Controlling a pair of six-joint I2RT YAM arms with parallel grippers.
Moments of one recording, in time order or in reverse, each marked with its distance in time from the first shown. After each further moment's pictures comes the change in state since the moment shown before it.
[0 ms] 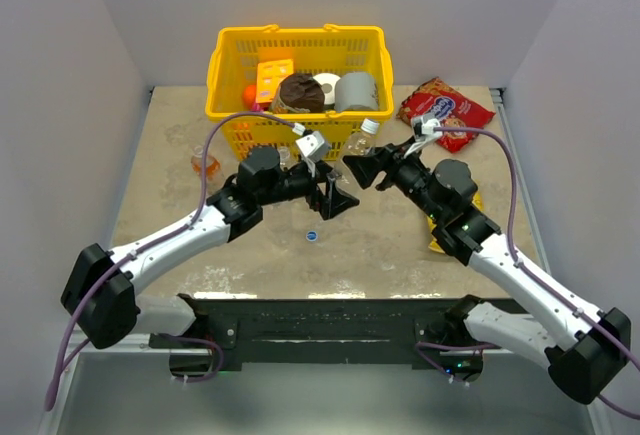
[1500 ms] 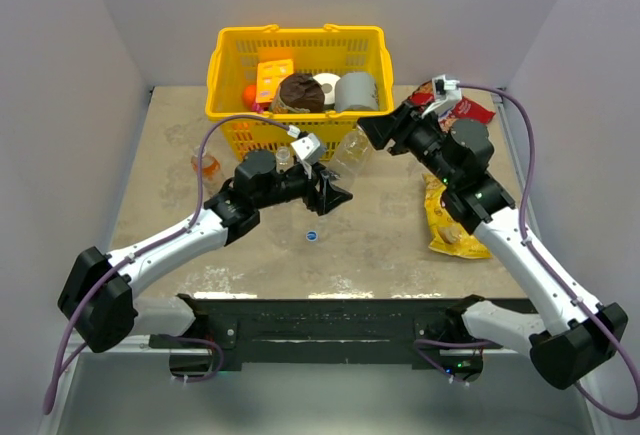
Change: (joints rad) left arm 0.004 -0.023 -0.045 0.037 -0.039 0.028; right arm -0.149 0.124 0.275 -0.165 -0.087 0.123
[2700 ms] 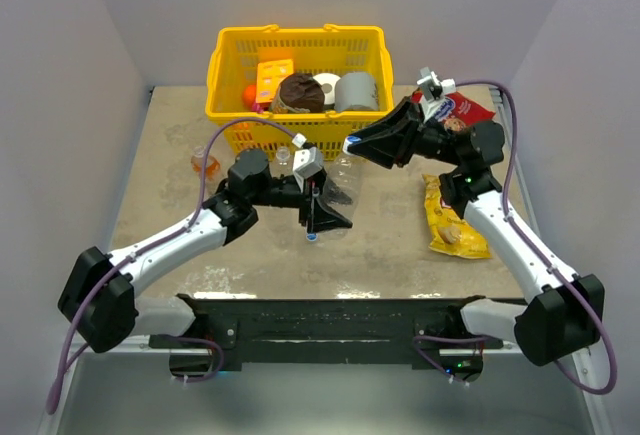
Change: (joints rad) left arm 0.026 -0.010 -0.016 0.109 0.433 -0.040; right arm -0.145 0.116 -0.063 0.595 -0.811 0.190
